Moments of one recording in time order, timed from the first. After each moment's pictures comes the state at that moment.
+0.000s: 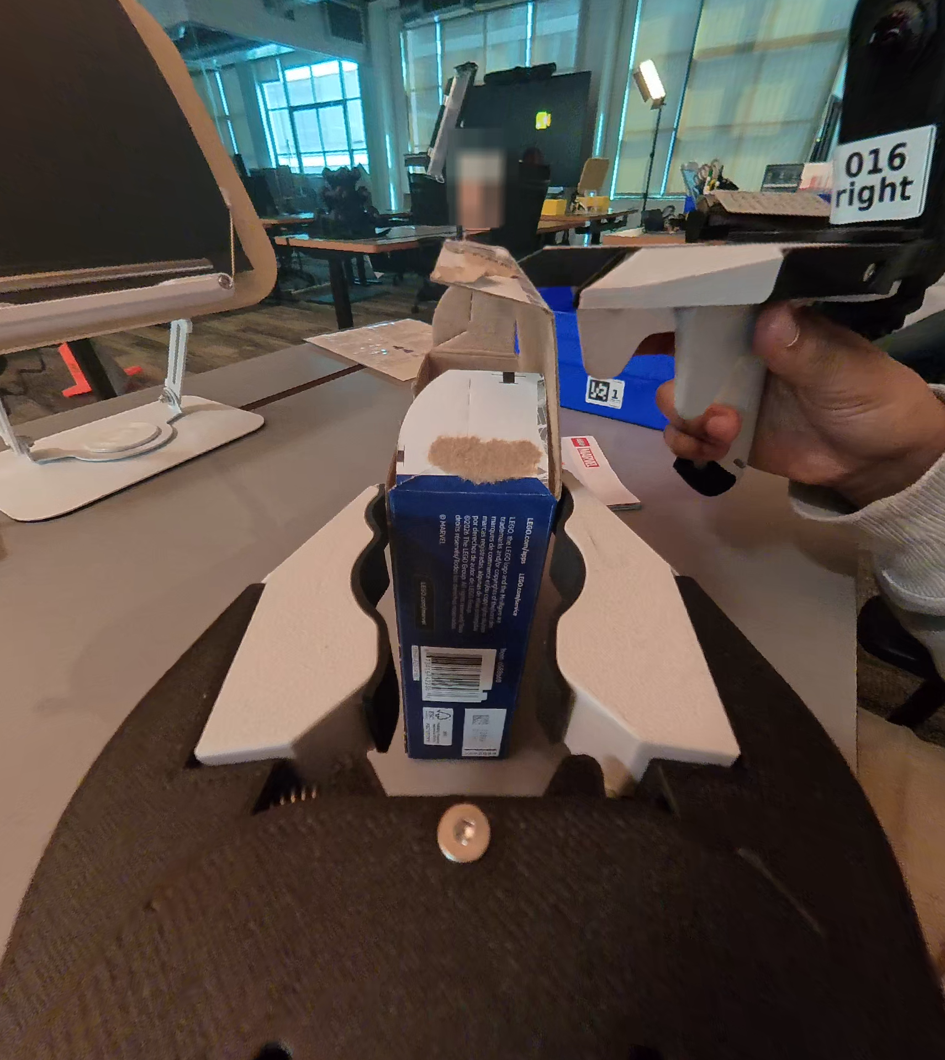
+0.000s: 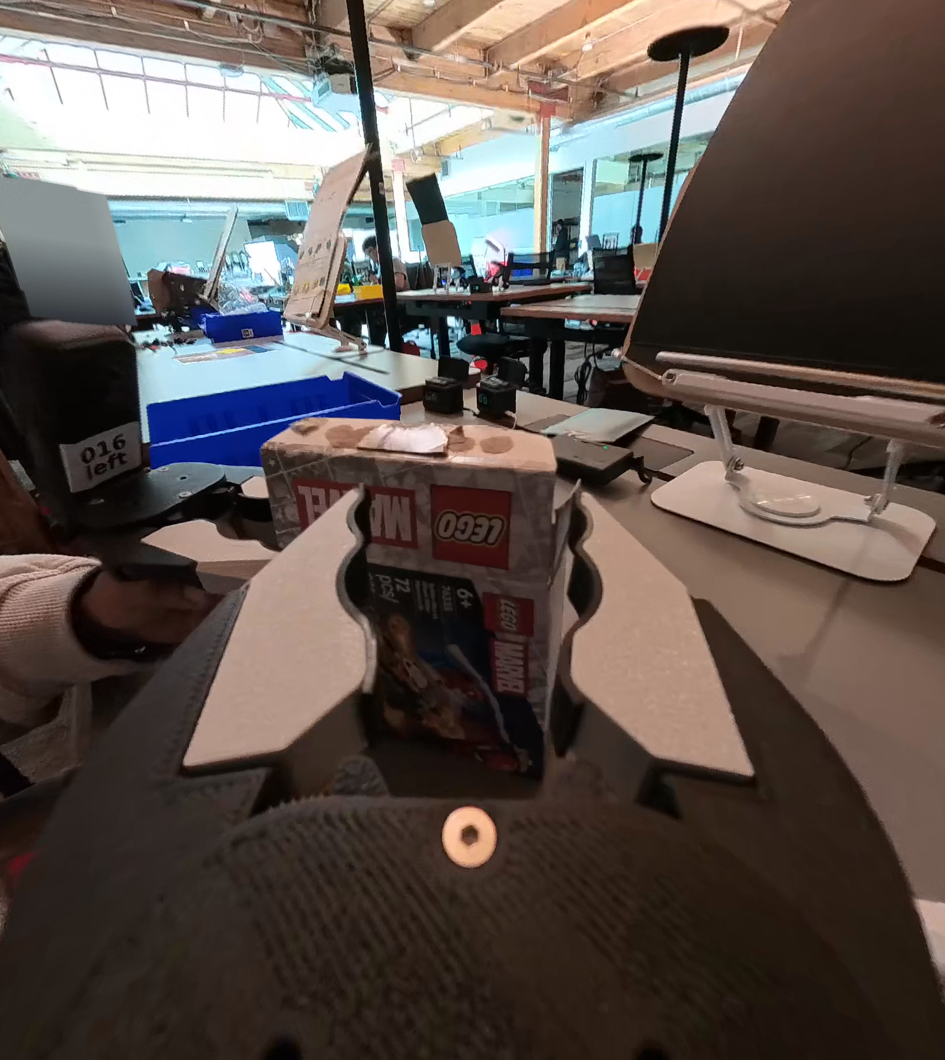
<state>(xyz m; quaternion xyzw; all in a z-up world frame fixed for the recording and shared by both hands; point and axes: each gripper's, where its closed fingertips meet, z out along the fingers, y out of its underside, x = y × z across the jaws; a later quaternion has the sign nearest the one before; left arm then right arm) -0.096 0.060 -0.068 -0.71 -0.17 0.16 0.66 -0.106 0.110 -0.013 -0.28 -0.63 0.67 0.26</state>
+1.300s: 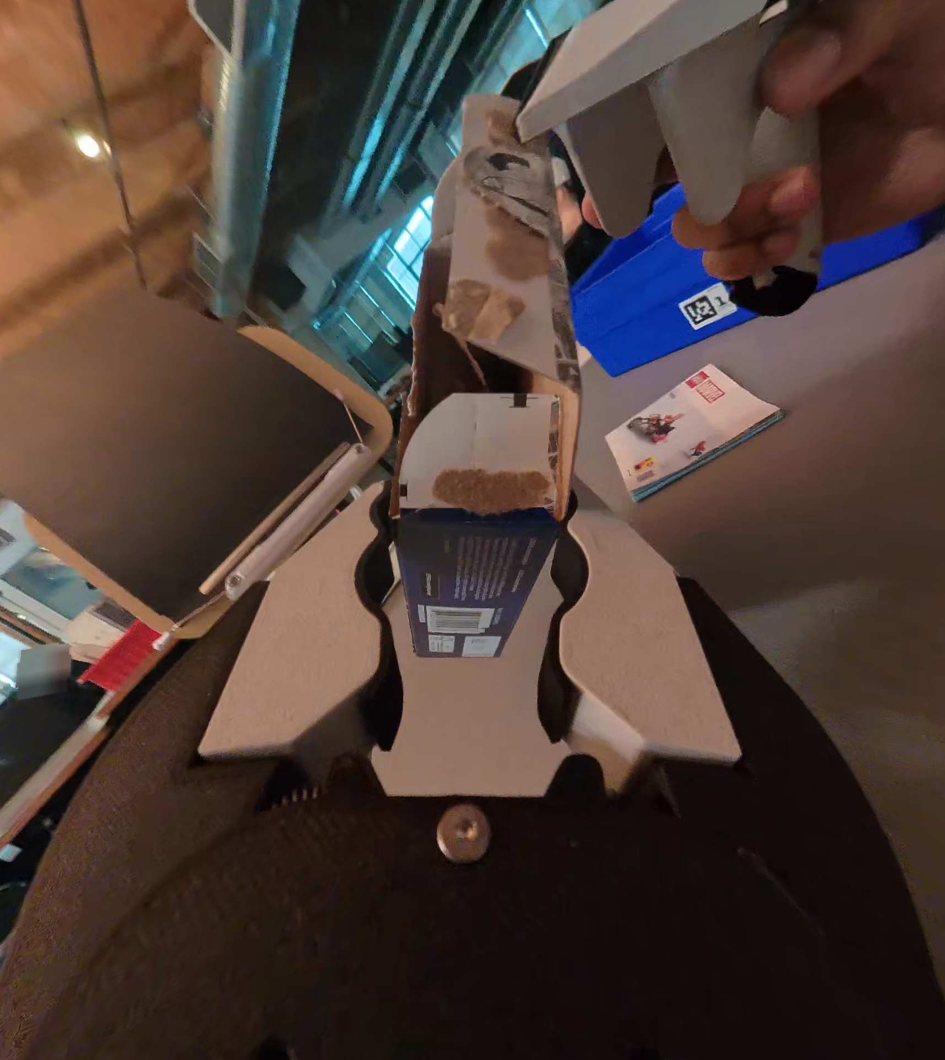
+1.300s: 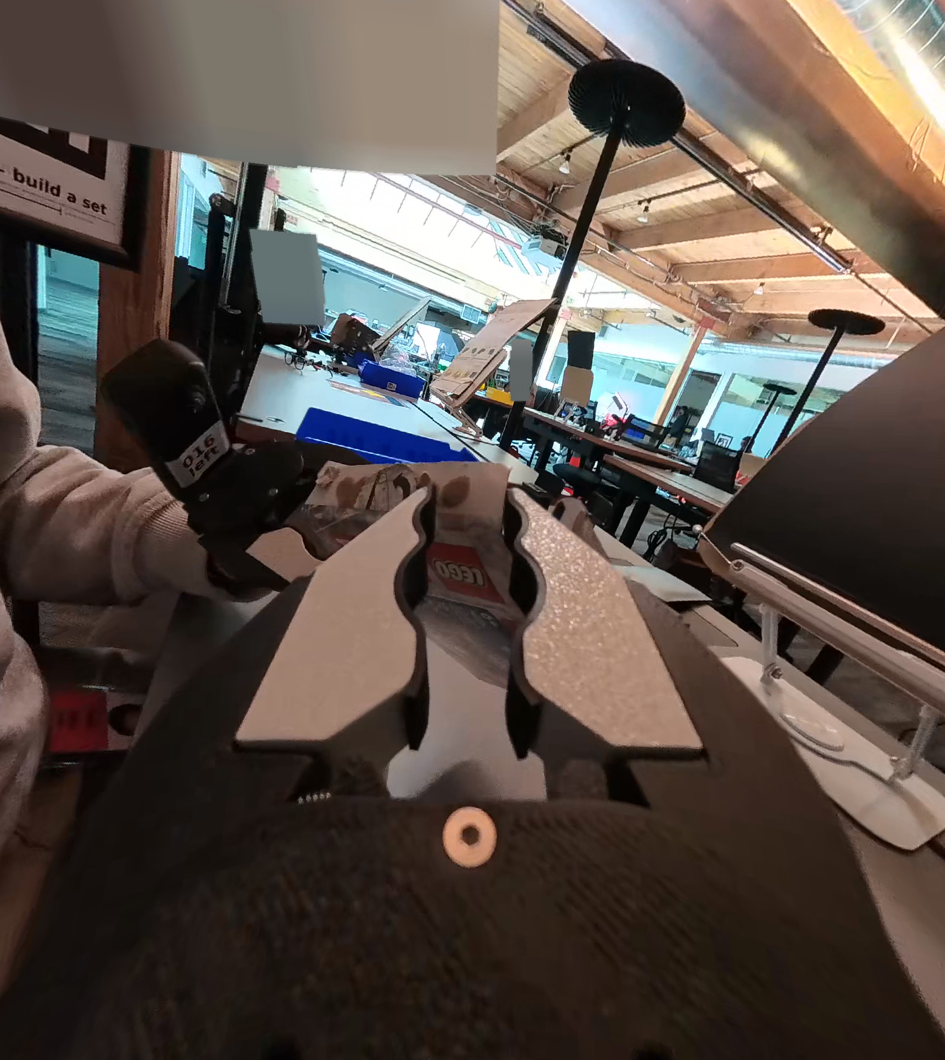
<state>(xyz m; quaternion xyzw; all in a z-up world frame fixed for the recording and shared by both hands) -0.072 0.071 -0.054 -0.68 0.02 0.46 0.57 -0.035 0.118 0.017 -0.04 -0.62 0.73 0.29</state>
